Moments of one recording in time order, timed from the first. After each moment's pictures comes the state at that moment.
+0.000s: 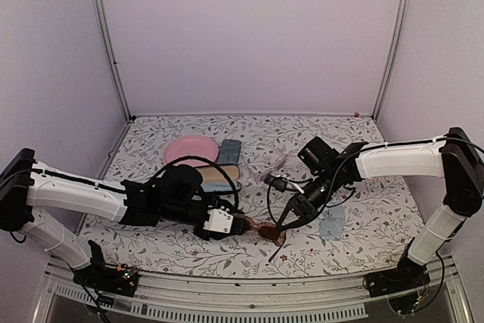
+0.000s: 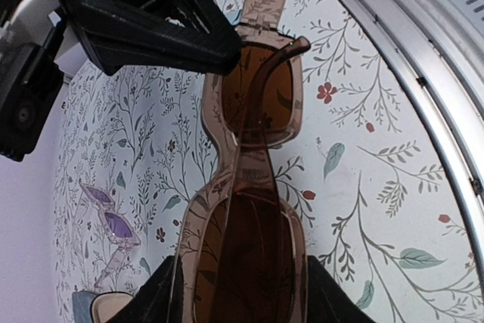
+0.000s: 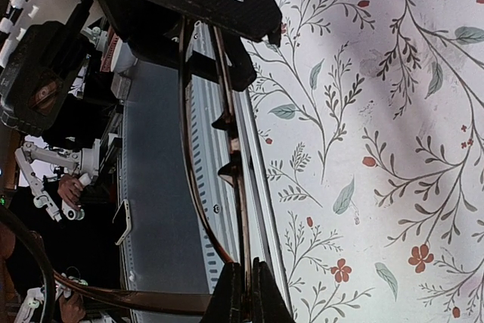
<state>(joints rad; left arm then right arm) -1.09 1.41 0.69 0.10 0.20 0.89 0.79 1.65 1.01 -0.56 -0.98 -0.06</state>
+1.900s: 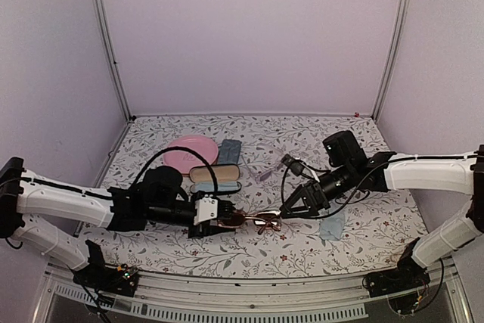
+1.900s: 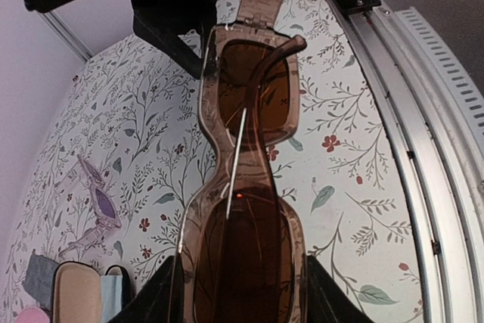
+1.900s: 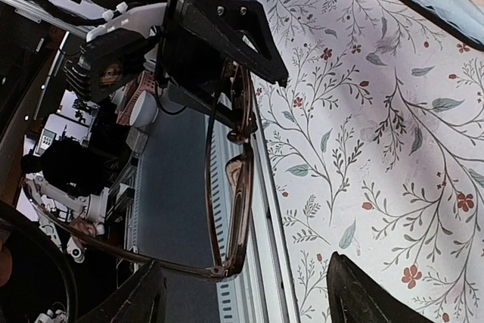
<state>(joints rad) -1.05 1.29 0.55 0.27 0.26 0.56 0.74 1.41 0.80 -0.17 -1.00 0.21</state>
